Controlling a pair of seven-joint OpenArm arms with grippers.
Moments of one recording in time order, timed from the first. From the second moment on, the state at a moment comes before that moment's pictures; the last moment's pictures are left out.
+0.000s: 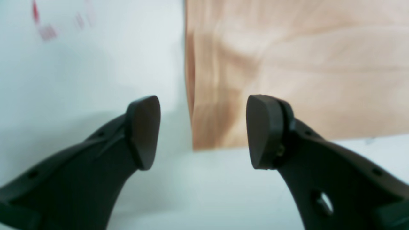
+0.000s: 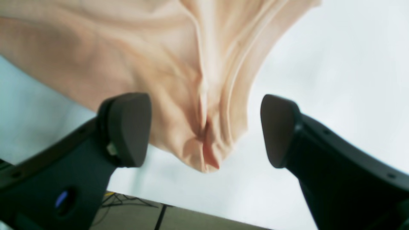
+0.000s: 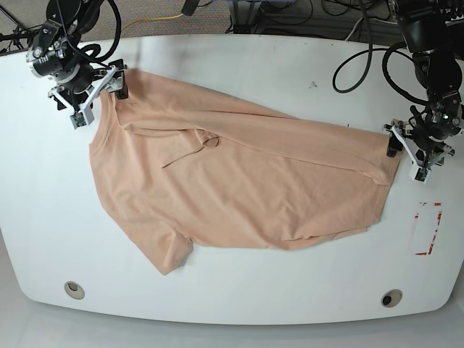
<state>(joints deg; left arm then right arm) -0.7 -23.2 -22.4 82.0 -10.0 -37.3 43.7 -18.3 8.4 35.1 111.3 27.6 41.1 -70.9</state>
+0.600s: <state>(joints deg) -3.6 -24.3 -19.0 67.6 -11.0 -35.9 29.7 -19.0 5.1 41.1 101.0 27.2 41.1 -68.2</state>
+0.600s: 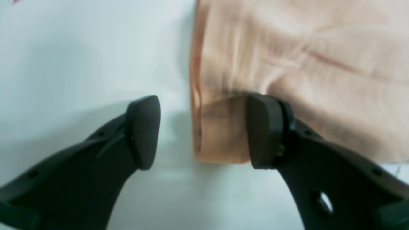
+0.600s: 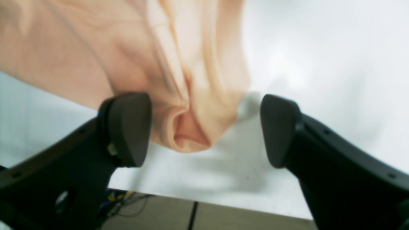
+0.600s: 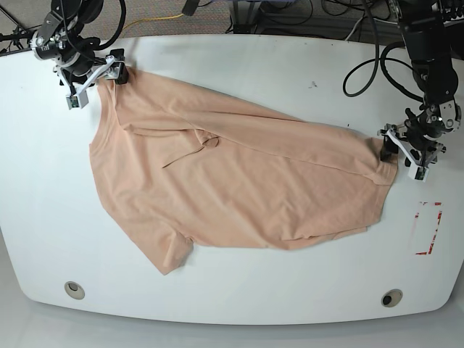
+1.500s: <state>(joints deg) 8.9 -25.1 -25.0 83.5 -12.1 -37.6 40.3 -20.6 11.0 40.3 98.4 30.1 41.3 -71.2</state>
